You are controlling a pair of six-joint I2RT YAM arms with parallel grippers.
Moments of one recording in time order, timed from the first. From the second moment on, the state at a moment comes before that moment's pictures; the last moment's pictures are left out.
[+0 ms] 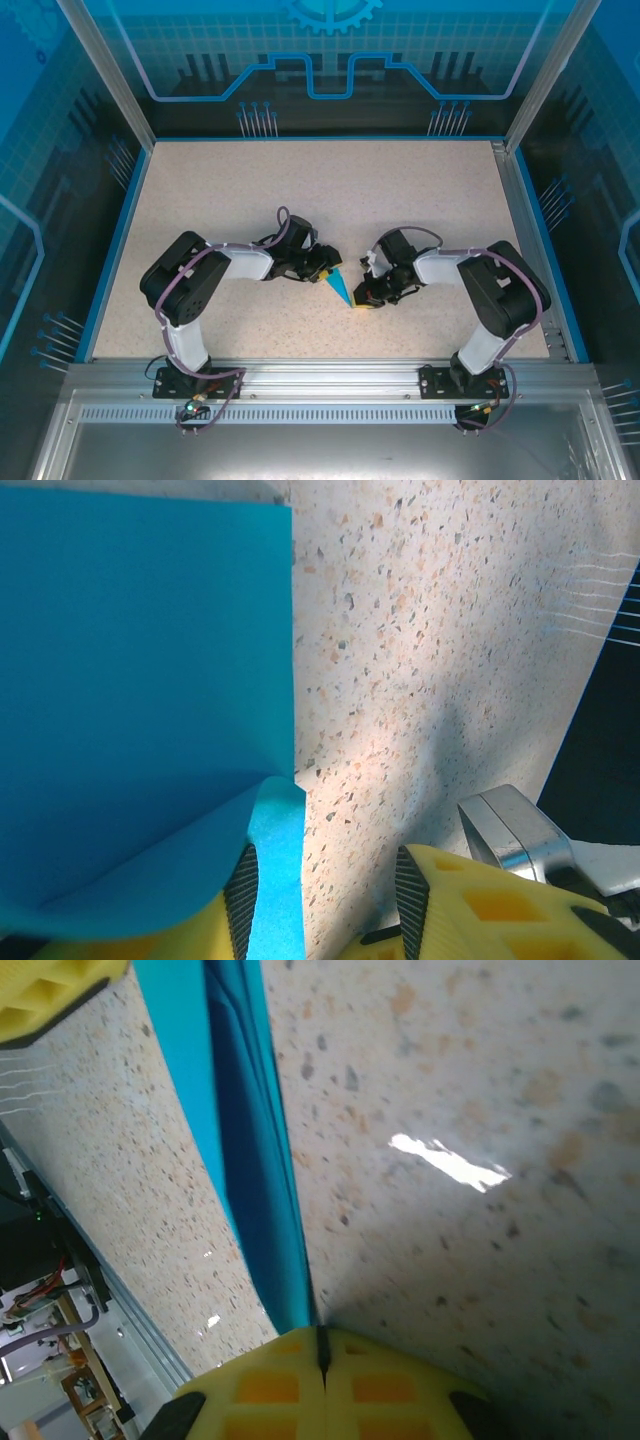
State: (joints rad) left arm -0.57 1.84 0.85 0.16 0.47 -1.16; right arm 0.48 1.67 0.69 -0.32 -0.72 0.49
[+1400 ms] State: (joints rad) left arm -0.57 1.84 0.85 0.16 0.47 -1.16; right arm 0.53 1.69 0.66 -0.05 -0.68 0.67
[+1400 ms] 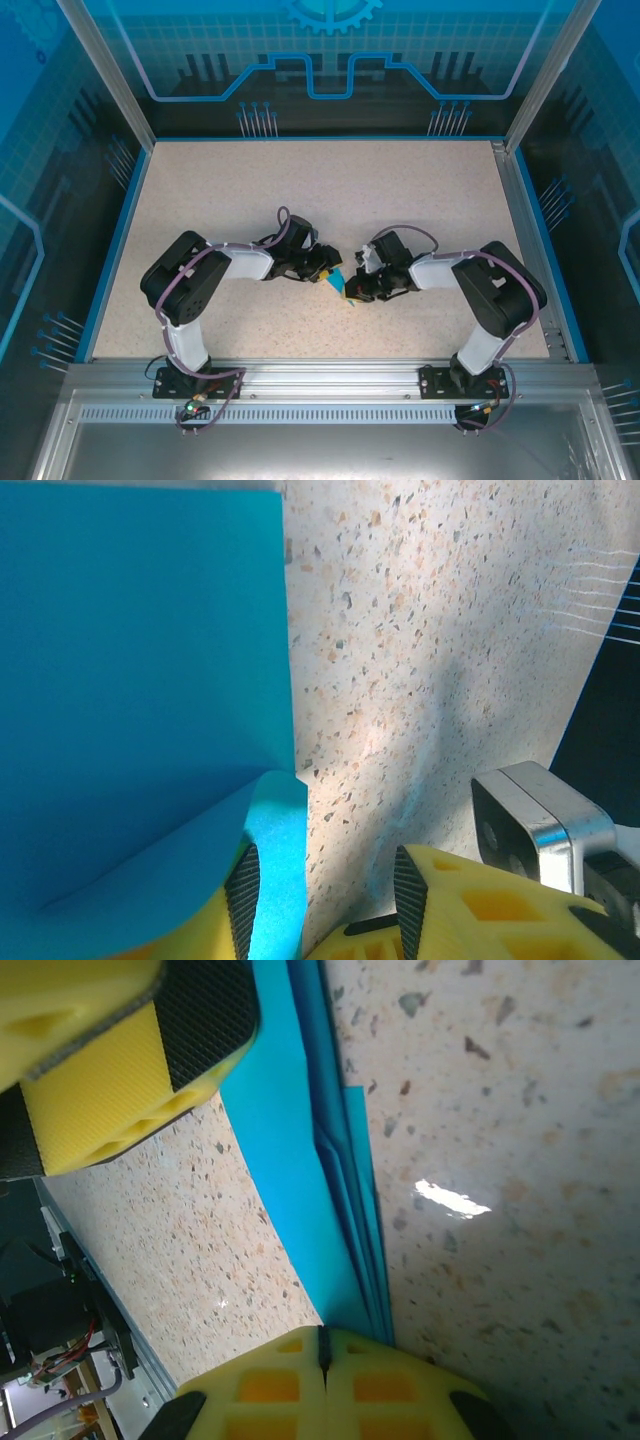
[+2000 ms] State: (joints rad) left arm -0.57 1.85 0.86 0.16 0.48 -1.16; right arm 0.51 1.59 0.59 -0.18 -0.64 0.55
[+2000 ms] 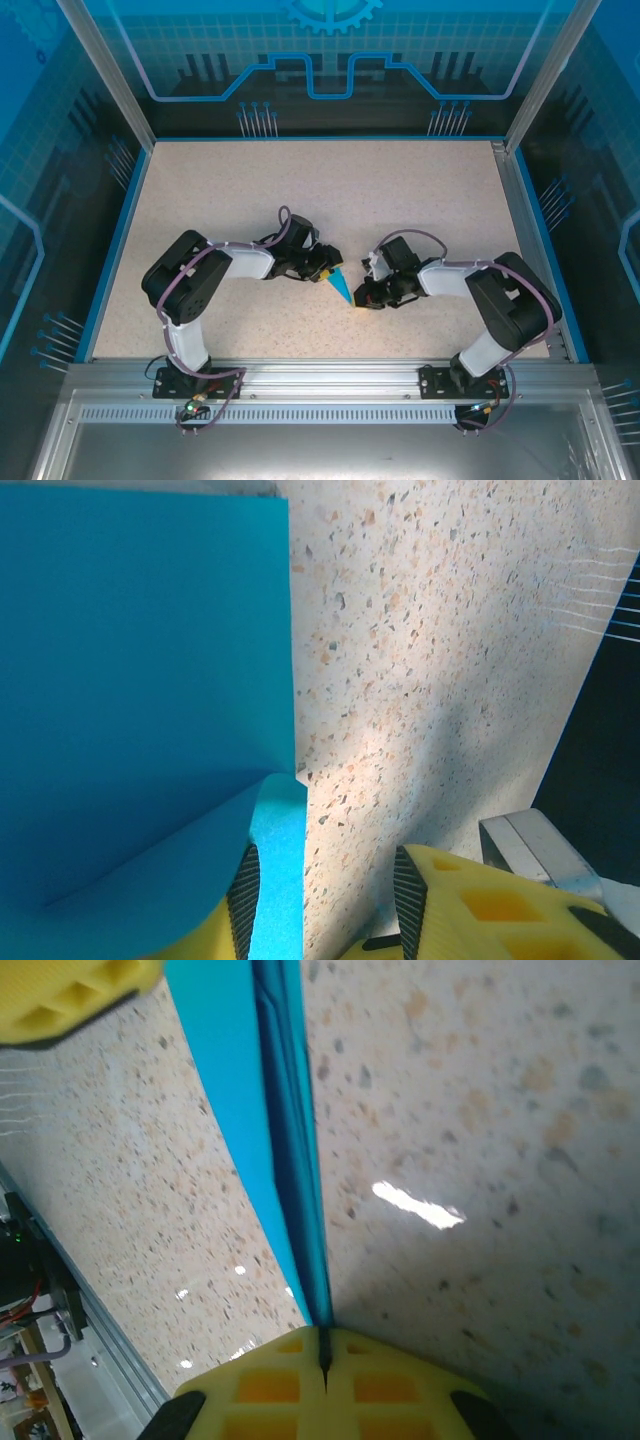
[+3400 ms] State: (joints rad) left arm -0.57 1.86 0.89 0.13 0.49 -1.11; right arm 0.53 1.79 0.79 -0.07 -0.62 0.74
